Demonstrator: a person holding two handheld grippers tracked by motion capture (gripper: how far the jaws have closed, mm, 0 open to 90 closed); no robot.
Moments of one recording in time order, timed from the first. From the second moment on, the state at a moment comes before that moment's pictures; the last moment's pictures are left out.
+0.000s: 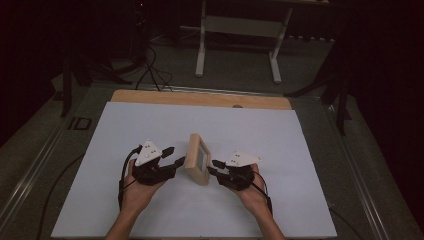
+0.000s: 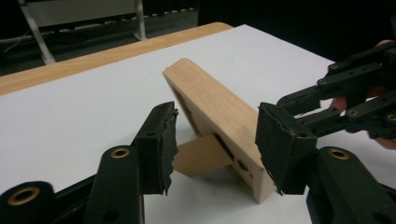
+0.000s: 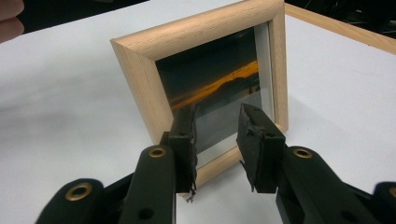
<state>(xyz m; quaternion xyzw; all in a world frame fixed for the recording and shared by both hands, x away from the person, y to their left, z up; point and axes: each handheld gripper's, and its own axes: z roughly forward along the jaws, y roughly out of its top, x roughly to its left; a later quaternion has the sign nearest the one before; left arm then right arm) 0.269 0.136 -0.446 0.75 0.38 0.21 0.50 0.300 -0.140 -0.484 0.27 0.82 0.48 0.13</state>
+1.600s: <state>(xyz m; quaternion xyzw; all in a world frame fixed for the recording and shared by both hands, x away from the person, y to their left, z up) 0.286 0.089 -0.470 0.77 0.41 0.18 0.46 0.301 -0.156 -0.478 0.29 0.81 0.49 0.14</state>
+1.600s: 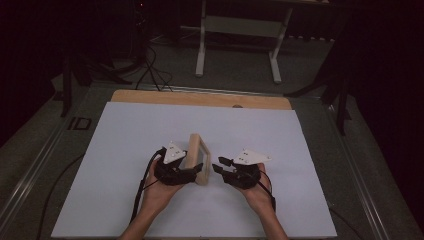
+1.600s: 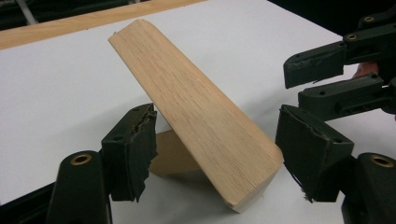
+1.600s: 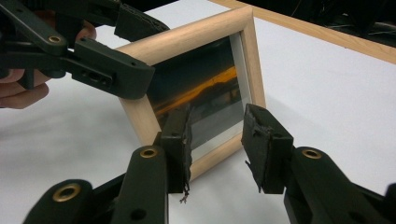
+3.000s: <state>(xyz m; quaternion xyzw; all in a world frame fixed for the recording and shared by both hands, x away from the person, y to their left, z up) 0.285 0.086 -0.473 0.78 0.41 0.19 0.44 0.303 -0.169 -0.471 0.30 0.79 0.51 0.15</state>
